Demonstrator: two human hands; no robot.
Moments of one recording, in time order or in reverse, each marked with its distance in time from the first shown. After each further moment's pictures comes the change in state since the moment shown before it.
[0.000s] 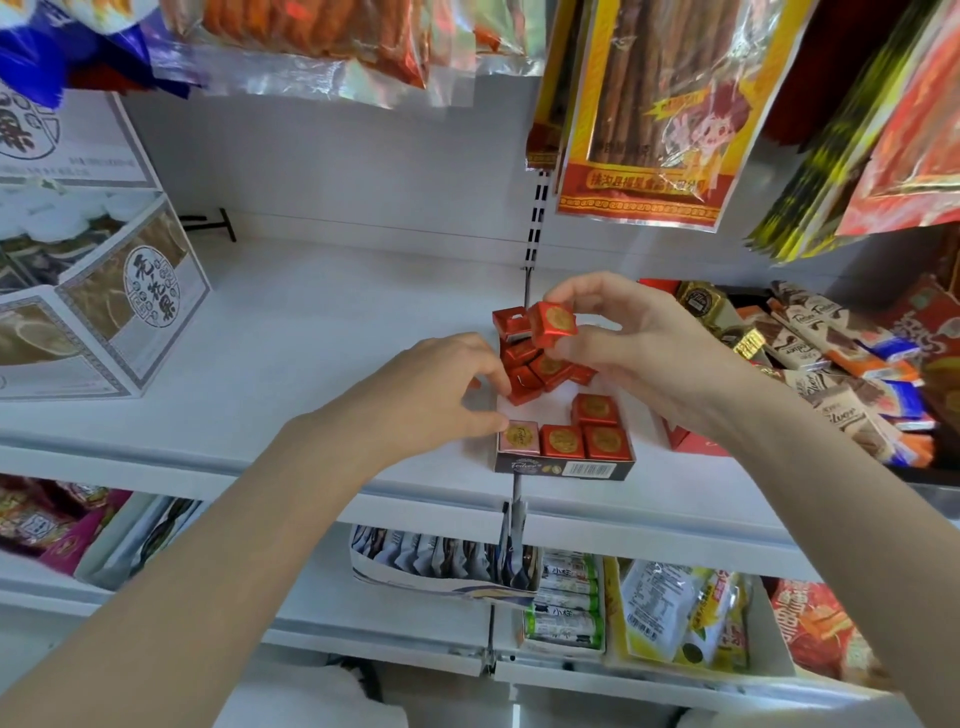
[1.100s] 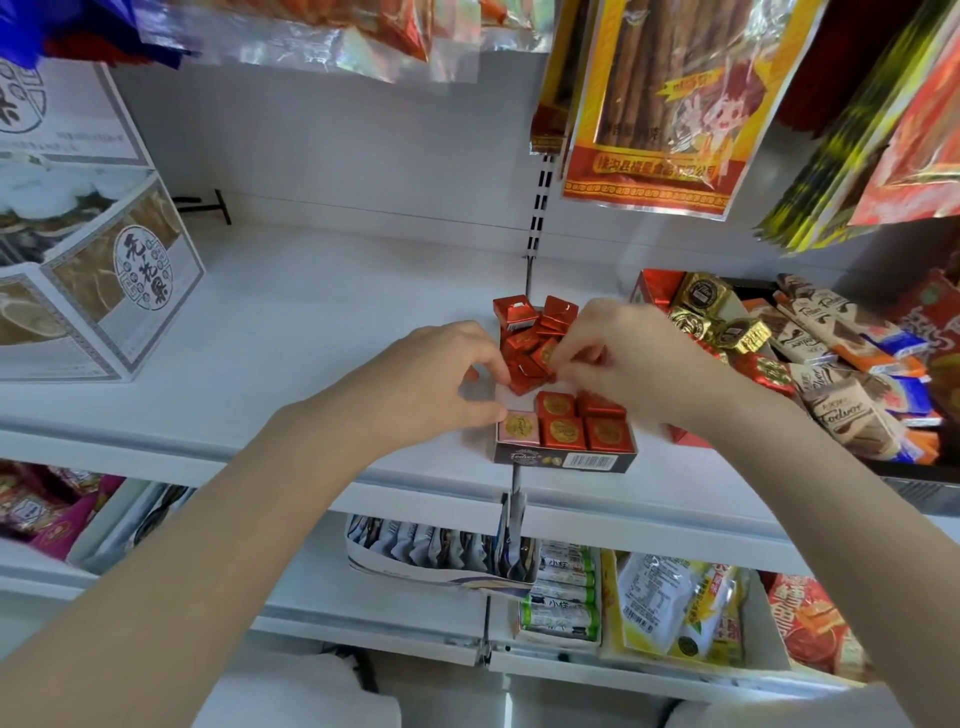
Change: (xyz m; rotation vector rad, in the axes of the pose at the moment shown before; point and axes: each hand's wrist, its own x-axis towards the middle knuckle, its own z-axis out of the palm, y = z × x) left_hand -0.002 0.000 0.000 -0.019 0.004 -0.013; right_hand 0.007 0.008 -0.001 -1.122 -0.054 -0.154
